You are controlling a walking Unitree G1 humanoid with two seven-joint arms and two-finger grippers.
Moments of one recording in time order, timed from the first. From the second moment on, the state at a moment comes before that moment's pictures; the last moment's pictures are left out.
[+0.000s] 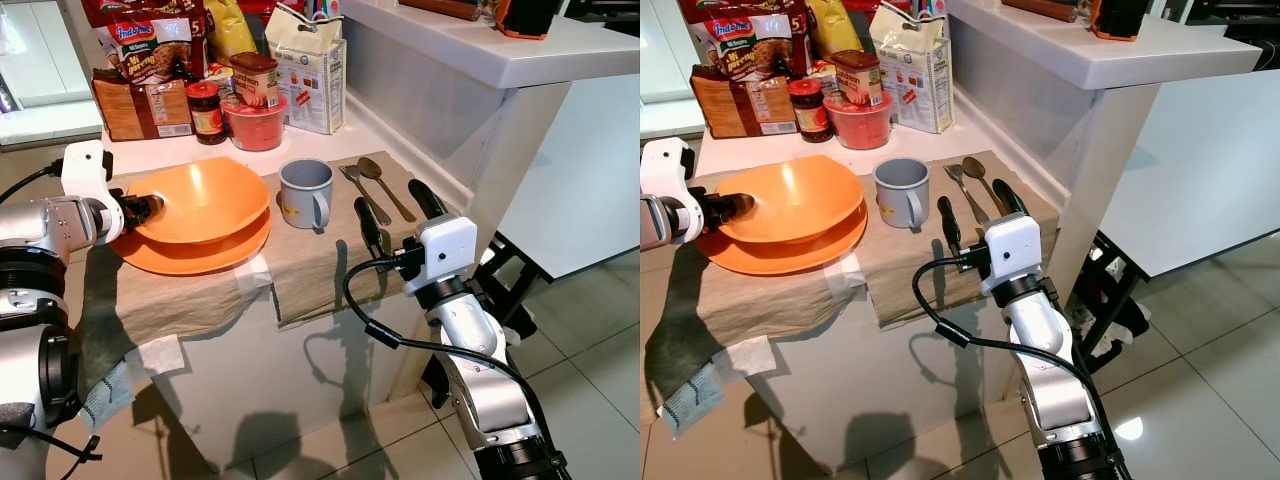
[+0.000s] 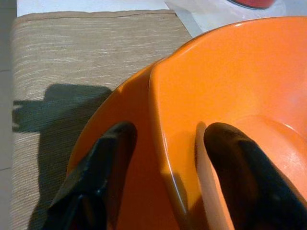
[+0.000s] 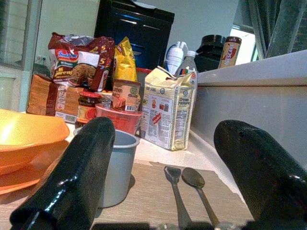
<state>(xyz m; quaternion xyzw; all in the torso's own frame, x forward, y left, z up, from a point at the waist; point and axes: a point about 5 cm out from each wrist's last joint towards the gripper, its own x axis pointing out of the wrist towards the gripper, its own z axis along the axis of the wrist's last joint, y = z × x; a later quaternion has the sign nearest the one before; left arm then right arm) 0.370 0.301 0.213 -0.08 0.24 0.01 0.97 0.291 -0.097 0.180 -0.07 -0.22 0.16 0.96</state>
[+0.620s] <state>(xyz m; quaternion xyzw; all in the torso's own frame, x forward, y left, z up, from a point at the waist) 0.373 0.303 0.217 -0.06 0.21 0.02 0.98 0.291 -0.096 0.179 -0.07 -0.21 0.17 0.96</state>
